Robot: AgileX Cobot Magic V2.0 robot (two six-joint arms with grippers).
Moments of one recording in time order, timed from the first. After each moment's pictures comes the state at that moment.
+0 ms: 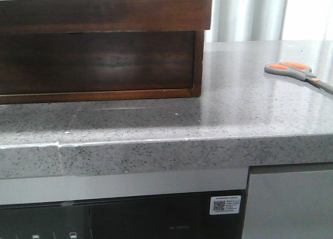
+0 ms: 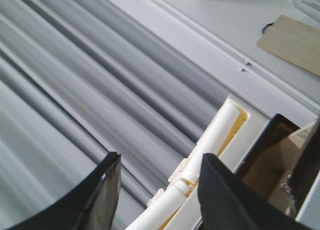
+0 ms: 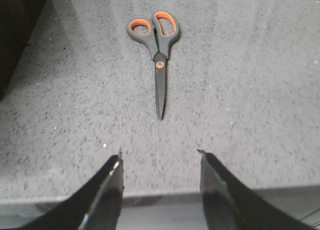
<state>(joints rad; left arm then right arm) -0.22 0.28 -0.26 0.72 -0.63 0.07 -0.02 0.69 -0.58 0.00 0.52 0.05</state>
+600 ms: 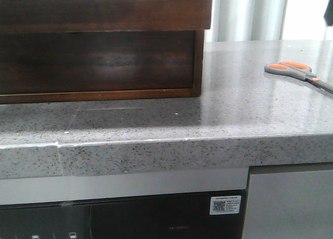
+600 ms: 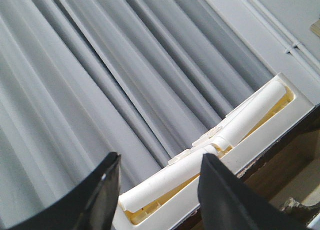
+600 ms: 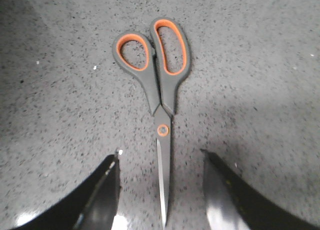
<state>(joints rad) -0.22 0.18 -0.26 0.55 -0.44 0.06 -0.02 1.47 -1.25 0.00 0.75 0.02</state>
